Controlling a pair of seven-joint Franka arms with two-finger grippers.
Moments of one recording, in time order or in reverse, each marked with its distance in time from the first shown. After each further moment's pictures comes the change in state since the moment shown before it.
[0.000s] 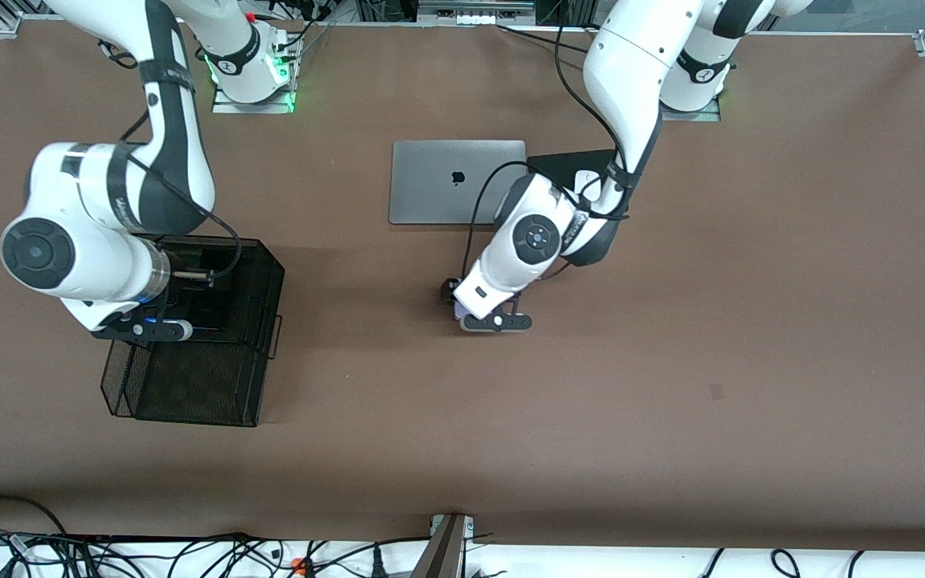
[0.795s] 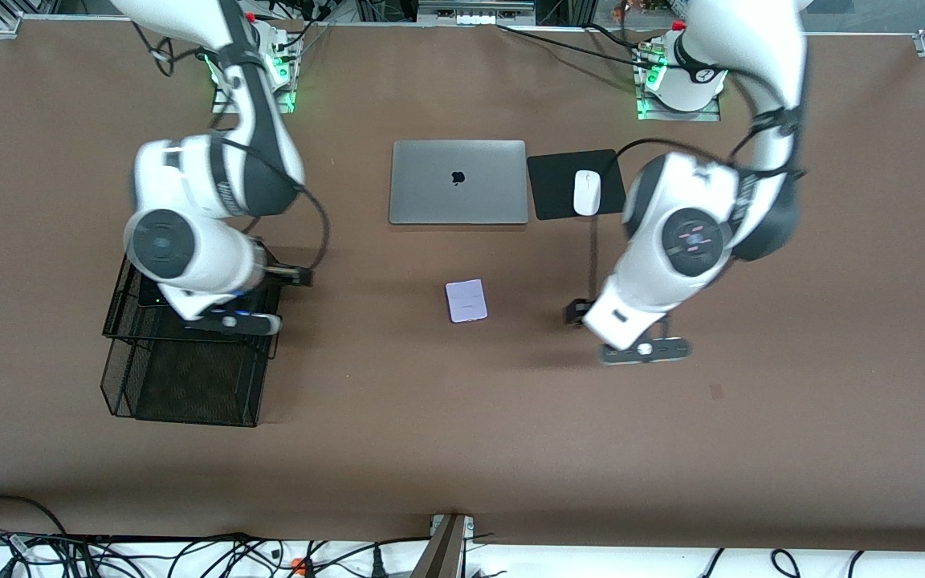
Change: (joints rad) left arm 0.058 -0.293 0.358 0.039 0.224 -0.512 0.172; right arm 0.110 0.082 0.132 0.019 0.096 0.100 0.275
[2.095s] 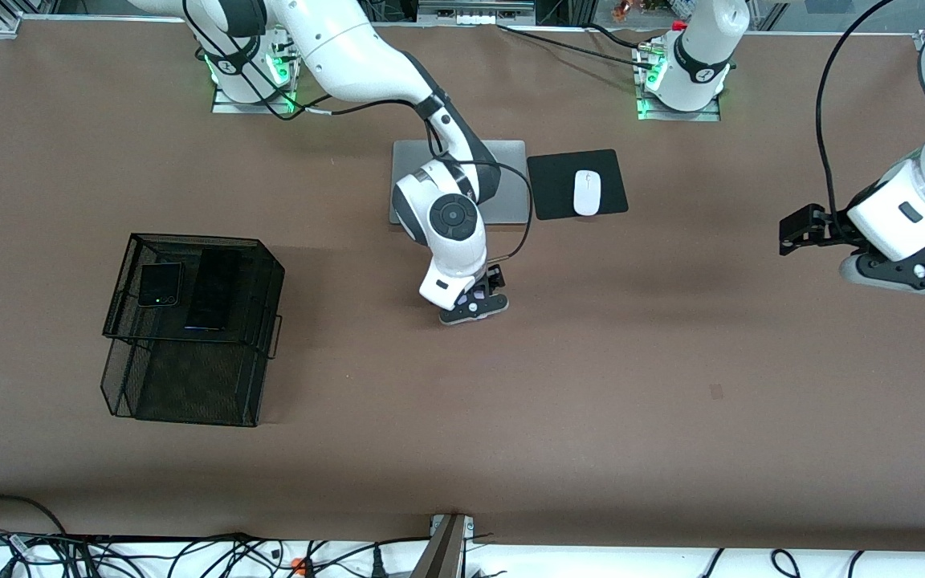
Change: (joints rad) left arm 0.445 -0.381 -0.209 -0.110 0.191 -0.215 0.397; right arm 0.158 0.444 0.231 0.285 0.004 0.492 0.060
